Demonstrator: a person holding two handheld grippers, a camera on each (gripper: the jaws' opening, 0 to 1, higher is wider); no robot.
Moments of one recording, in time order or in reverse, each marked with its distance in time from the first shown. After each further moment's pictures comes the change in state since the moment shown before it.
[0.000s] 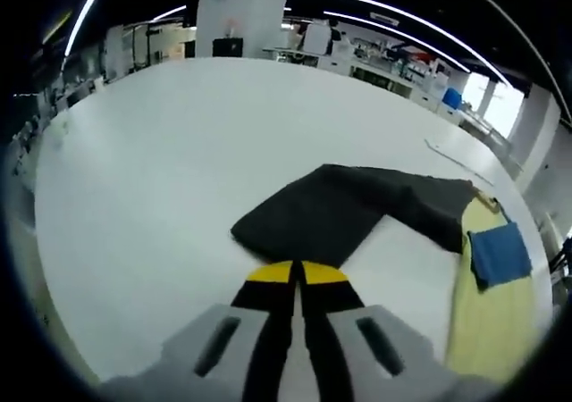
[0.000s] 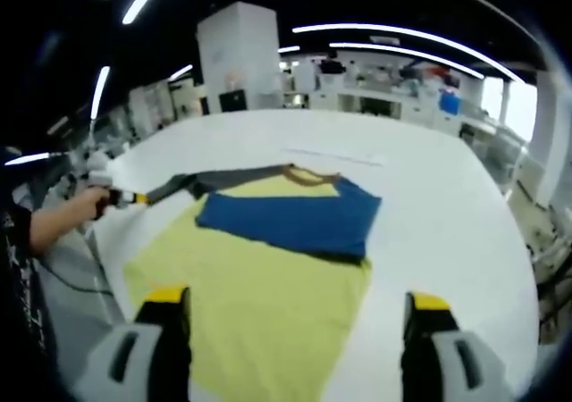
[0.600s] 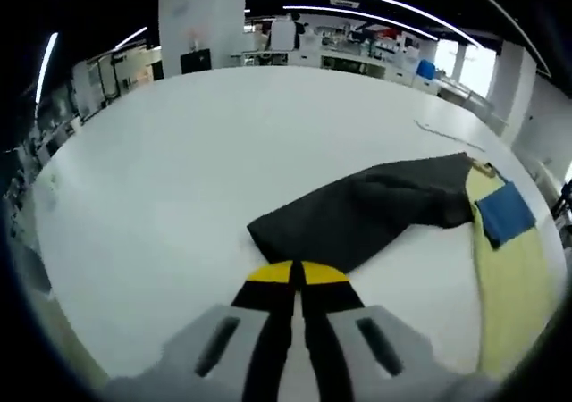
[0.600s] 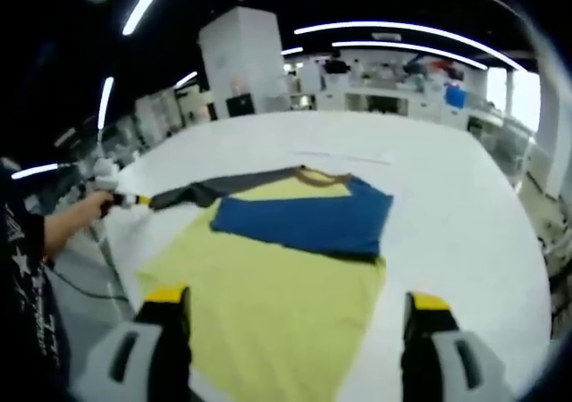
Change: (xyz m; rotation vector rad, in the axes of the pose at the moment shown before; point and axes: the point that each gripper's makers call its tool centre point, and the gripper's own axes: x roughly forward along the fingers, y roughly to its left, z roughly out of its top) left arm 0.001 0.048 0.020 0.225 0.033 -0.064; right arm -0.002 0.010 0.001 0.046 -0.008 0.070
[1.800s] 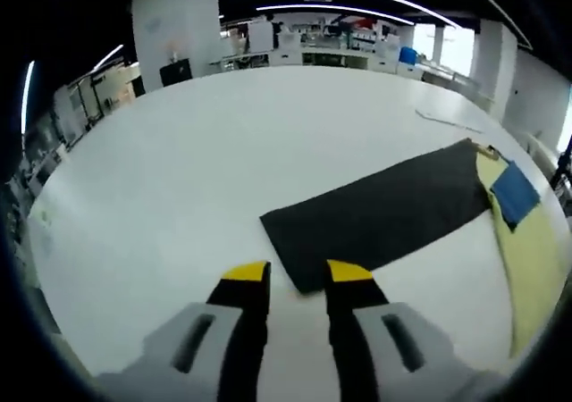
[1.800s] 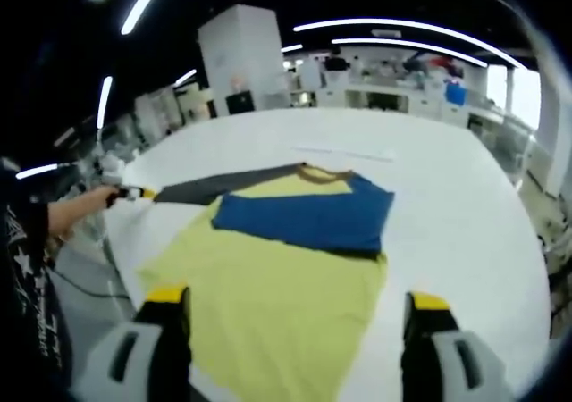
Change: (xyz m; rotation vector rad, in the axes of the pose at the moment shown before) left arm 0.021 0.029 0.012 0.072 0.006 -0.046; right arm -0.001 0.004 -0.002 -0.009 0.022 -0.005
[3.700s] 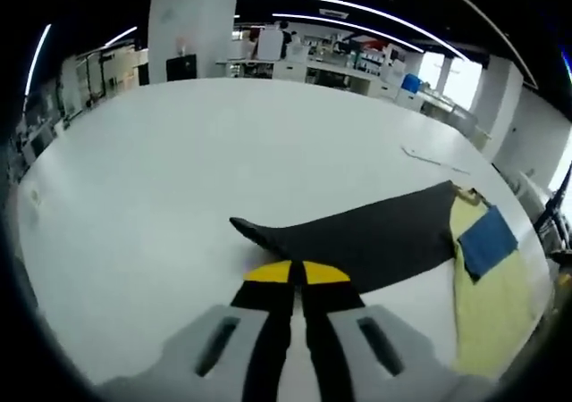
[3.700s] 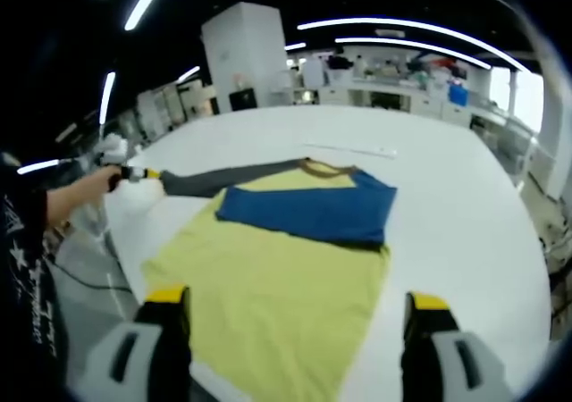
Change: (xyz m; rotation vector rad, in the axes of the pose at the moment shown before) left arm -0.021 -0.064 0.051 -0.108 -0.071 -0.073; right arm -0.004 0.005 -0.012 -0.007 0.004 0.009
